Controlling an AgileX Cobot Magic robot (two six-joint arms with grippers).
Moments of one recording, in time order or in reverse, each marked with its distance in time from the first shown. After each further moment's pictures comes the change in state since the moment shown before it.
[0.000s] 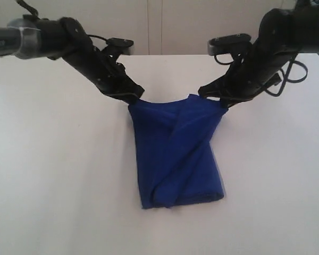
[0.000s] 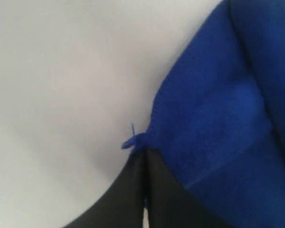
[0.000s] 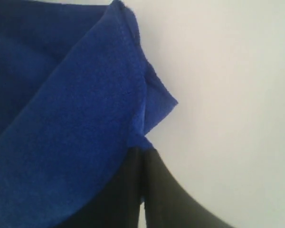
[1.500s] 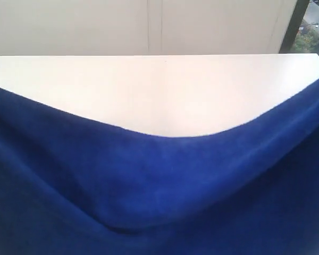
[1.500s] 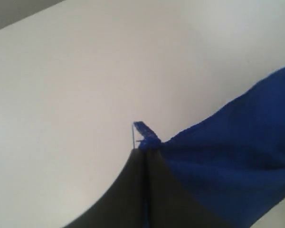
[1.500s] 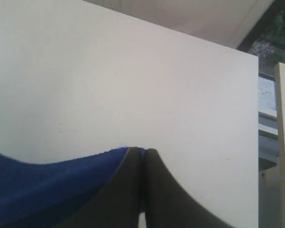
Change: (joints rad) left arm 0.090 -1.362 0.472 0.451 0.500 -0.393; right arm 0.000 -0.993 0.000 -0.216 0.555 0.045
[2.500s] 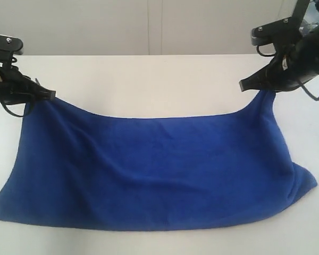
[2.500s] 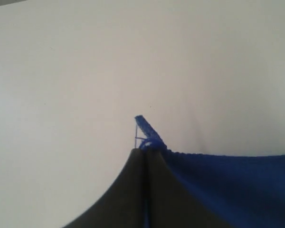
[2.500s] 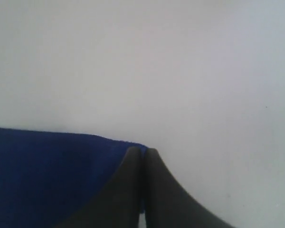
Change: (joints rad) left arm 0.150 0.877 0.382 0.236 -1.390 -0.272; right arm -0.113 0.898 0.191 -0.433 -0.853 0.467
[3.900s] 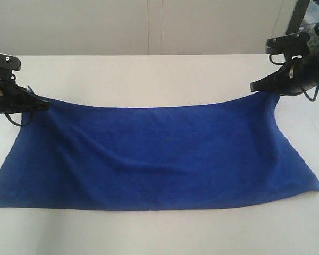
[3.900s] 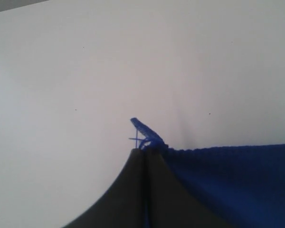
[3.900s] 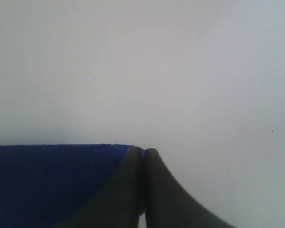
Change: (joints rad) left arm 0.086 0.213 -0.024 -0.076 -0.262 0.152; right arm -0.151 0.237 -0.104 -0.008 -0.215 0.004
